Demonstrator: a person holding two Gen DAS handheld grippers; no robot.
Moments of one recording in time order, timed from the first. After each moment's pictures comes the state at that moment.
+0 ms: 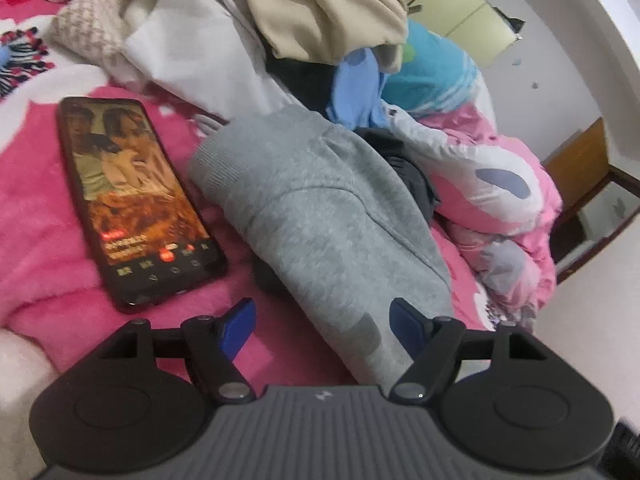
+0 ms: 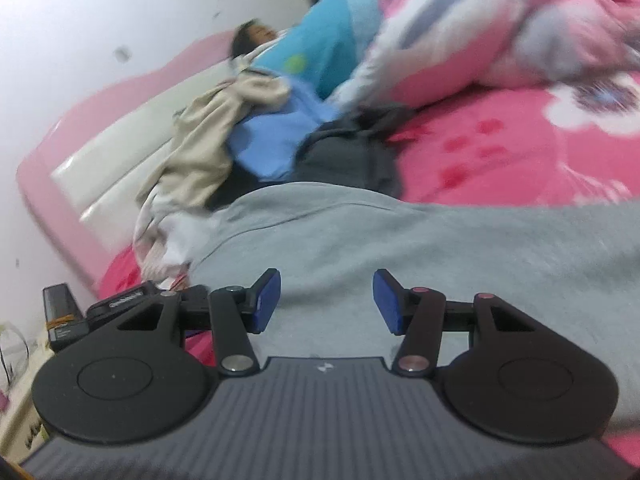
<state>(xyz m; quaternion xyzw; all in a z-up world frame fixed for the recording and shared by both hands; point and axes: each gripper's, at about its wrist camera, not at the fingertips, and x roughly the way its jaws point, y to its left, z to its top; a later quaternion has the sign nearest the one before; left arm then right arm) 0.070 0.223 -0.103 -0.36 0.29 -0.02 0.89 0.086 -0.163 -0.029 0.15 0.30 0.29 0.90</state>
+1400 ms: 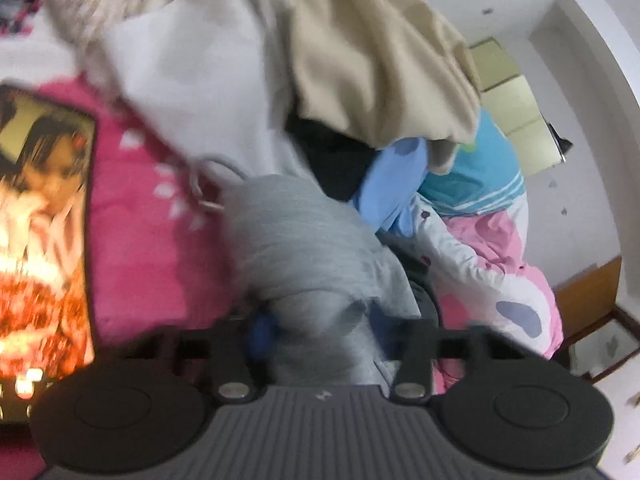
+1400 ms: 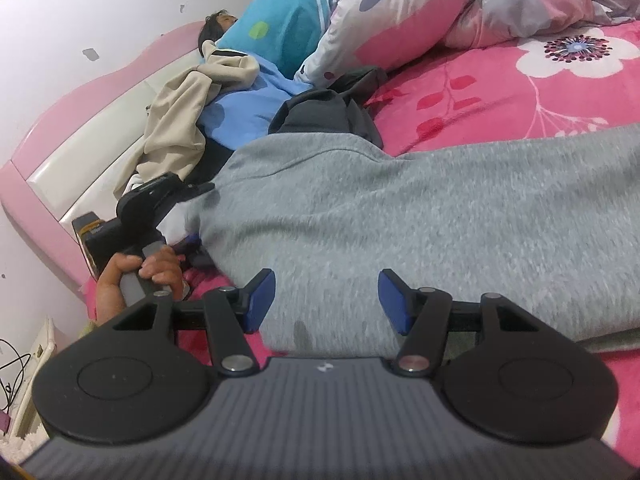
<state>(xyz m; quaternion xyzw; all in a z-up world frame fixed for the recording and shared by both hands) 0.163 0.241 -0.101 -0.47 0.20 0.07 0.86 0.066 -0.167 -0.071 0.20 0.33 0.23 0.89</state>
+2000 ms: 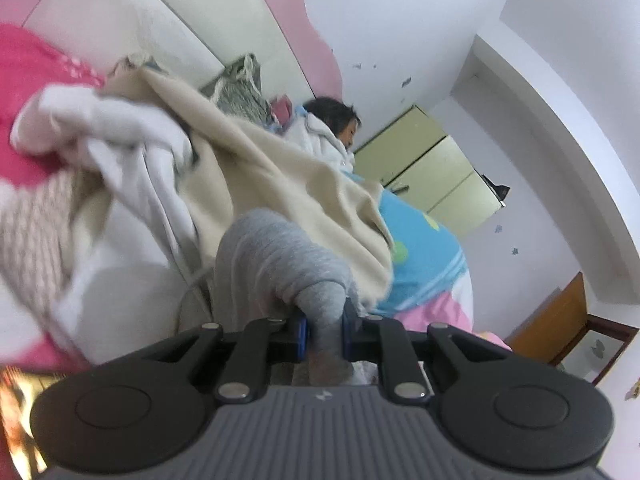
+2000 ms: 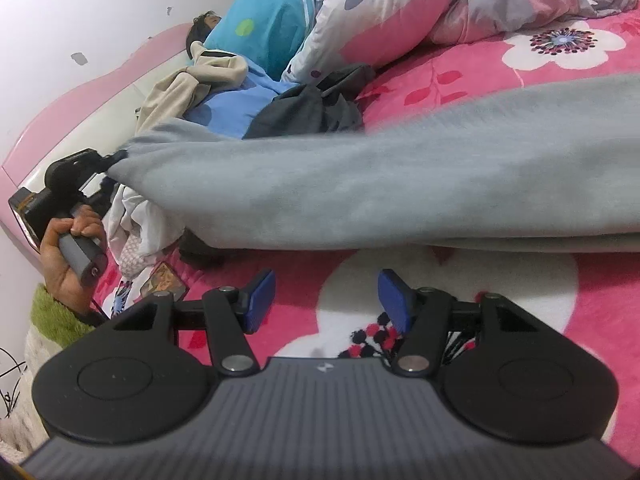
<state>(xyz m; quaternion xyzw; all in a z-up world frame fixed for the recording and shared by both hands) 0.137 0.315 -0.027 -0.42 0.06 0.06 0.90 0.063 -0.166 -0.073 0.21 0.34 0.21 0.89</state>
